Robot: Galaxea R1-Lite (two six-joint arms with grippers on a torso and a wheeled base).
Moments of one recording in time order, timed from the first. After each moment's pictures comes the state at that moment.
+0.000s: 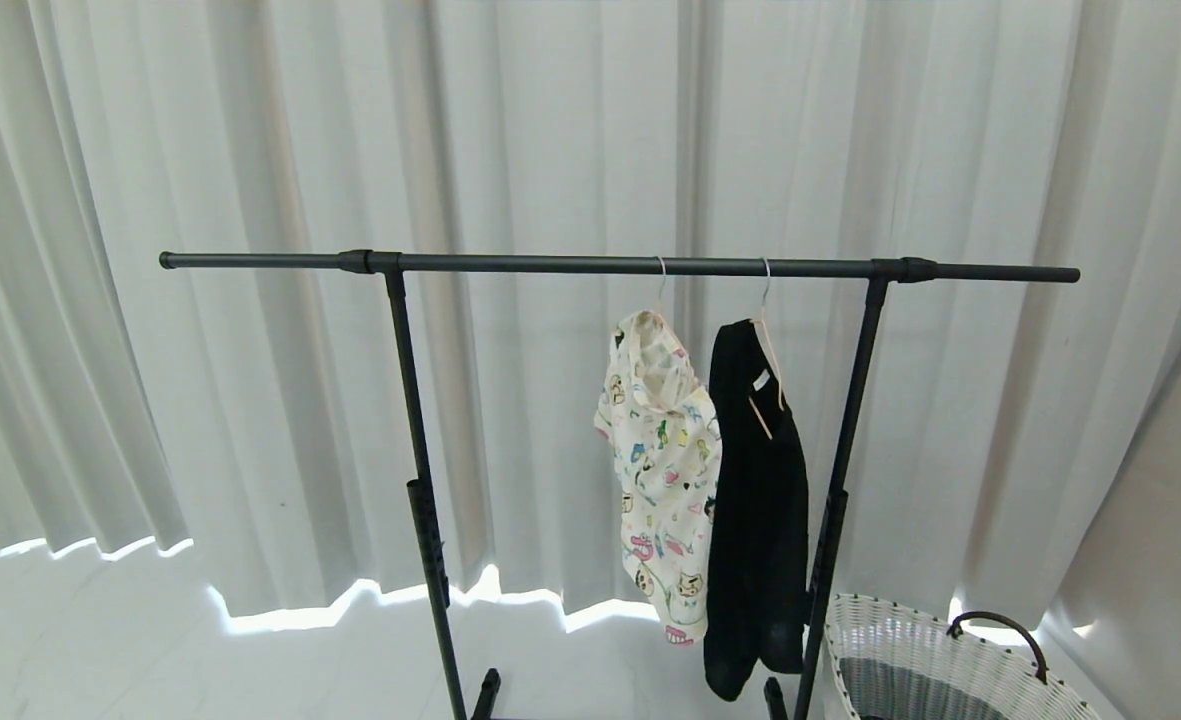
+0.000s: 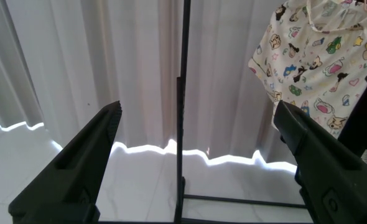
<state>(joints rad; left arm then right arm) -0.01 0.00 0.00 0.04 0.01 0.03 0.00 0.00 0.00 0.00 0.03 -0.02</state>
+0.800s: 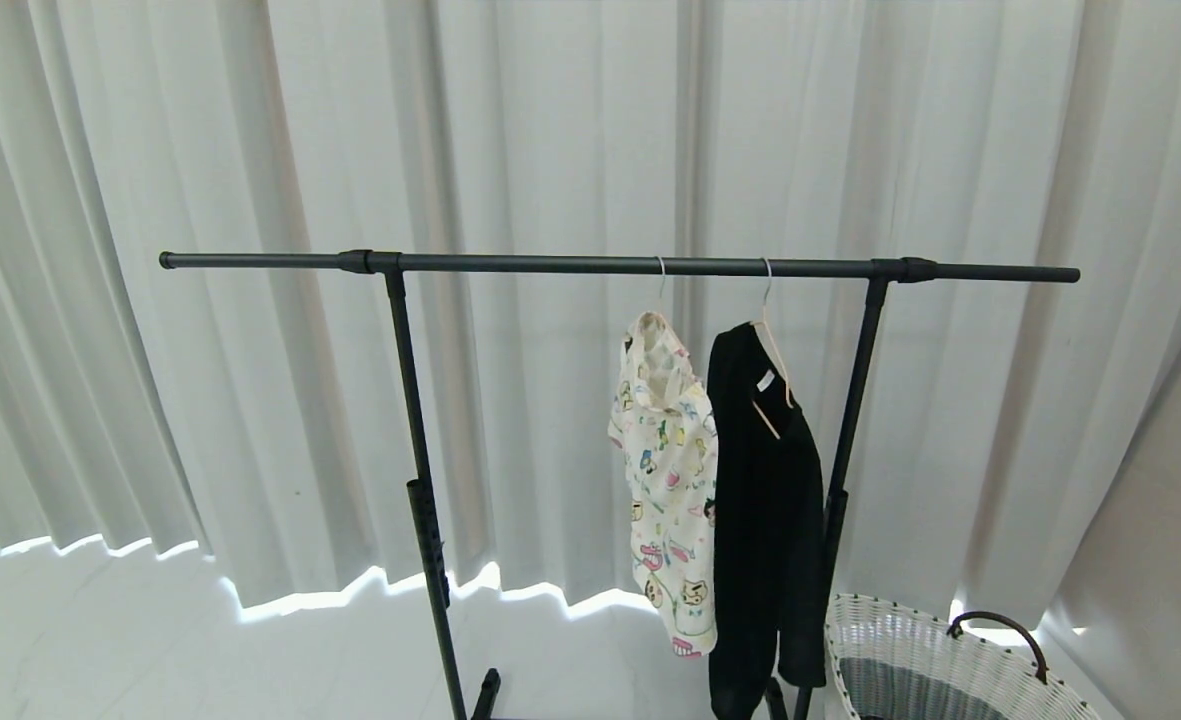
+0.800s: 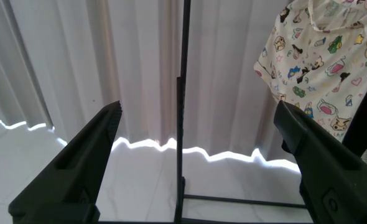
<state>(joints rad) -0.01 0.00 0.00 0.04 0.01 0.03 0.00 0.00 0.00 0.00 0.03 -0.02</state>
